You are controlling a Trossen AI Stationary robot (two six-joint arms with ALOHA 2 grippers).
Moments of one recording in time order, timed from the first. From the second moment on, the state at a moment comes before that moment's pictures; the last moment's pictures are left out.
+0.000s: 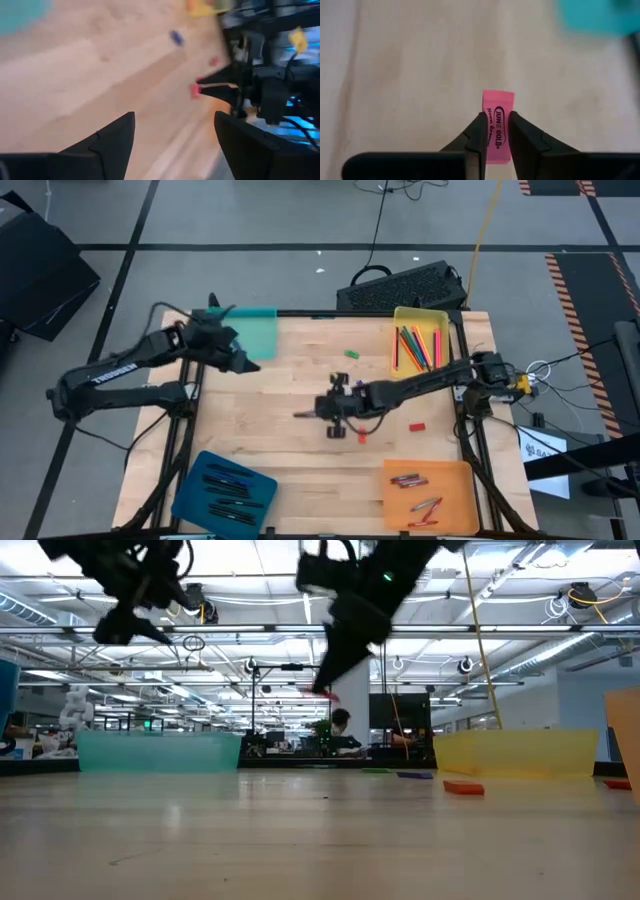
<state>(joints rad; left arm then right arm) 0.49 0.82 0.79 -0.69 0.40 -0.86 0.14 1.84 1.34 -0.46 0.36 0.02</state>
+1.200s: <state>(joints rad) 0.19 1.26 0.56 0.34 0.28 -1.33 0.09 1.84 1.40 -0.22 0.39 -0.14</state>
